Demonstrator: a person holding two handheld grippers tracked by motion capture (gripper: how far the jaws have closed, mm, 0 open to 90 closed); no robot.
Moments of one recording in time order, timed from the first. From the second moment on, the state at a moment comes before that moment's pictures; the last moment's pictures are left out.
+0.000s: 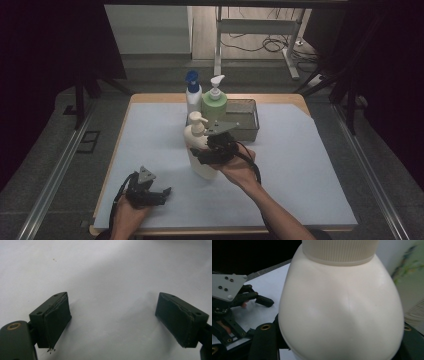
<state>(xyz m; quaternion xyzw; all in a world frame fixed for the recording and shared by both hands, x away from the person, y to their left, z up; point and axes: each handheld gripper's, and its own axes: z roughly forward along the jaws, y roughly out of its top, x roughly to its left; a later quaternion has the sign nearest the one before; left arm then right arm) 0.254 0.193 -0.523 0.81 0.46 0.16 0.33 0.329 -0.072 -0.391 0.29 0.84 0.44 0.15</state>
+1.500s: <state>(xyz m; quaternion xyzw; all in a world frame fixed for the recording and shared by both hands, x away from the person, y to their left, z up) 0.254 0.192 -0.523 0.81 0.46 0.16 0.33 0.346 -0.204 -0.338 0.38 0.79 0.44 0.22</state>
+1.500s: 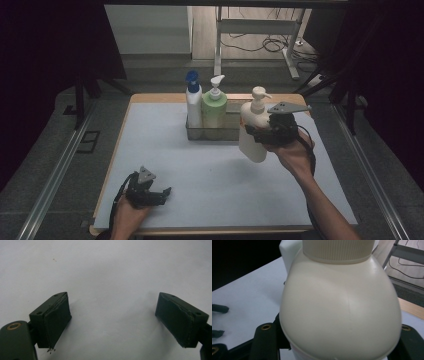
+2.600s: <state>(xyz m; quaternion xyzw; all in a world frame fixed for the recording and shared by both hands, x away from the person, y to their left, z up) 0.255 0.193 -0.523 0.81 0.46 0.16 0.33 0.417 -0.194 -0.325 0.41 0.75 0.44 0.25</state>
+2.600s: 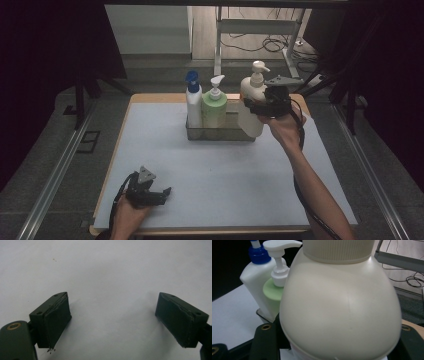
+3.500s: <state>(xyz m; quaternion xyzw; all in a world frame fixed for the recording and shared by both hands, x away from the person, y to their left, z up) 0.255 0.193 -0.523 0.81 0.46 0.16 0.32 0.467 -0.178 -0.348 0.45 0.74 0.43 0.26</state>
